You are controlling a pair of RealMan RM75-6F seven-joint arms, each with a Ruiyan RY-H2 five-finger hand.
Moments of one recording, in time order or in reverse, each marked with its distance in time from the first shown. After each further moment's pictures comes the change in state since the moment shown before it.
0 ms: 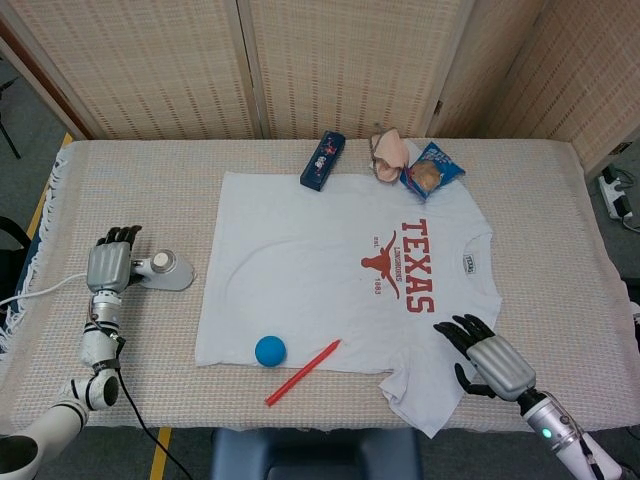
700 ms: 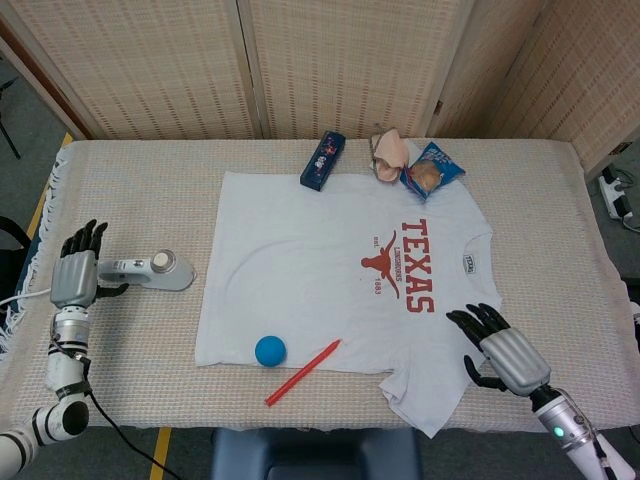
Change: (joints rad) left arm 0.180 0.313 -0.027 -0.577 -0.067 0.162 0.047; right arm -0.032 0.052 0.035 -0.036 0.025 0.065 -0.033
